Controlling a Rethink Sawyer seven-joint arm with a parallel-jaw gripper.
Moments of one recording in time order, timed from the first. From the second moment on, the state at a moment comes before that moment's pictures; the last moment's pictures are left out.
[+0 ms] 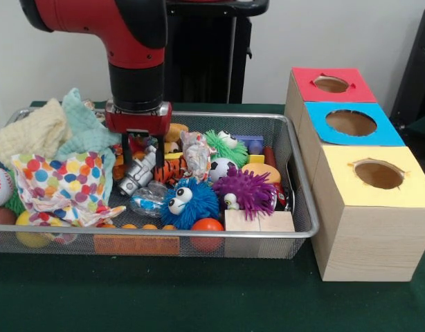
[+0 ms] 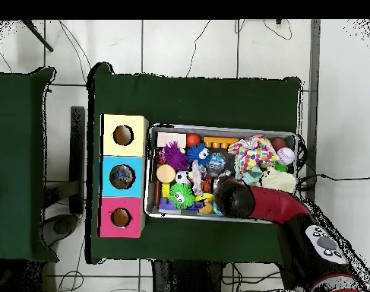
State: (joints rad) arm -0.60 -0.52 0.15 1.76 -0.39 0.30 1.65
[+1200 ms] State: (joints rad) arm -0.57 -0.57 0.15 1.64 -0.39 0.33 1.65
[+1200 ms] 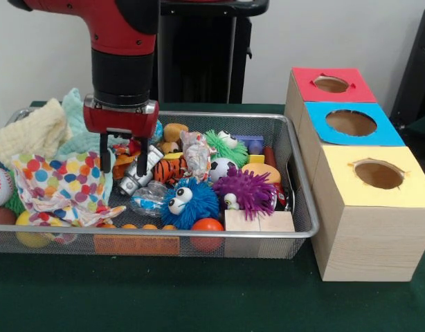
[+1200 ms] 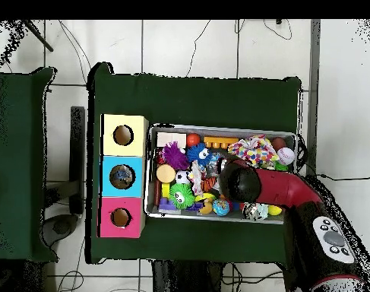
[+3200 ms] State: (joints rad) arm -0.46 -0.45 0.11 1.60 -0.38 0.33 1.65
